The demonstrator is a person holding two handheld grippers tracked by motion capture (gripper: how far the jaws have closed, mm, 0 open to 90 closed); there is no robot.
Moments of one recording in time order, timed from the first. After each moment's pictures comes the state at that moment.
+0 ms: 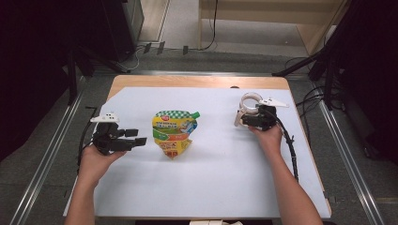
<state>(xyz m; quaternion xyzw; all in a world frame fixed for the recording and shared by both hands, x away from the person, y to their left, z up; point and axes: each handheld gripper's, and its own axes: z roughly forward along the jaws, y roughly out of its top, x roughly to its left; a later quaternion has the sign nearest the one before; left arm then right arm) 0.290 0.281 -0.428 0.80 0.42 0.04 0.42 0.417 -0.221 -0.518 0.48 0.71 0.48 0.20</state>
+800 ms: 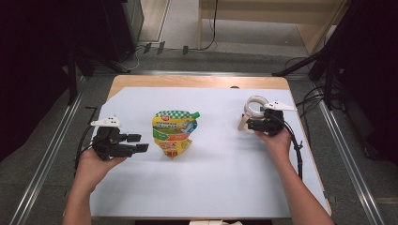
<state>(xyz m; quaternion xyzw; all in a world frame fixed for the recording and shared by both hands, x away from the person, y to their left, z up) 0.266 0.266 -0.409 0.82 0.39 0.03 0.41 0.381 -0.230 -0.493 0.46 0.72 0.48 0.21</state>
